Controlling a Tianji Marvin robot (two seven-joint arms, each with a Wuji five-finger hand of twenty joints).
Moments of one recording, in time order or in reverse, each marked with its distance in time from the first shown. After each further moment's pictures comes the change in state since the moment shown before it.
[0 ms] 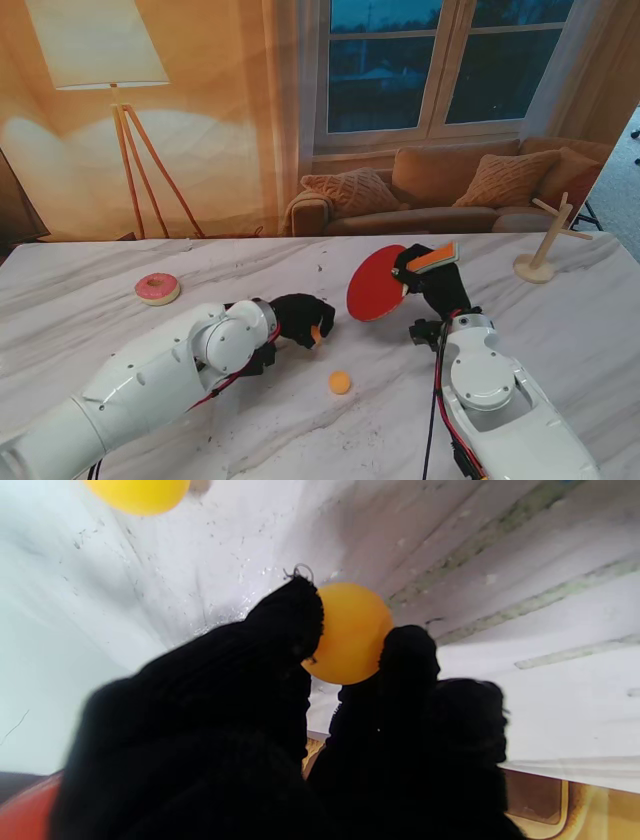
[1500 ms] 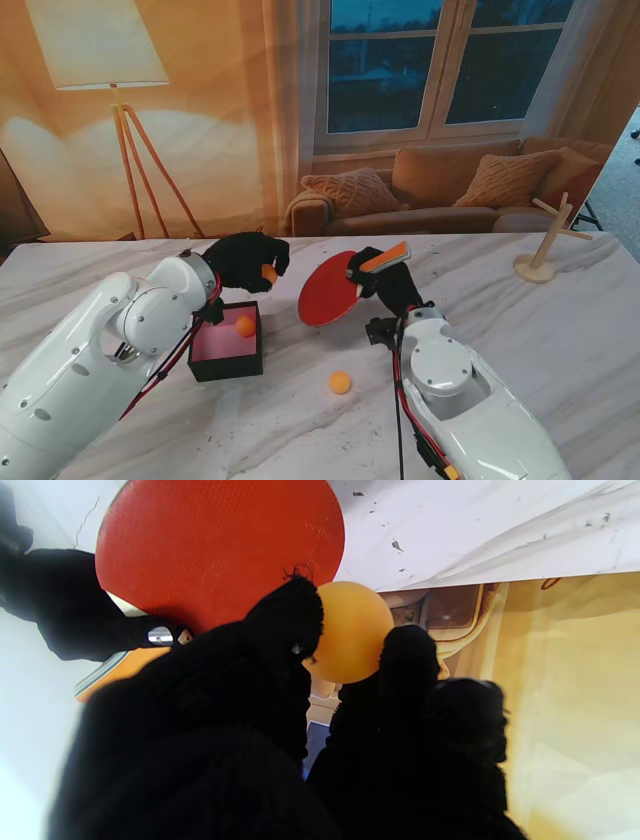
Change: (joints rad) left arm 0.293 0.100 -0.544 -0.528 0.243 0.045 -0.194; right arm 0.108 -0.031 -0.178 0.044 0.165 0.079 0.005; left_hand -0.001 -0.001 0.000 0.000 0.000 0.000 0.012 -0.009 0.011 0.002 -0.007 -0.014 0.000 0.000 -0.008 0.006 0.000 0.000 0.000 0.000; right_hand 0.000 0.000 0.000 0.000 0.001 0.000 0.000 0.000 0.000 0.000 0.000 0.000 0.000 0.000 0.000 0.000 -0.001 0.000 0.000 0.001
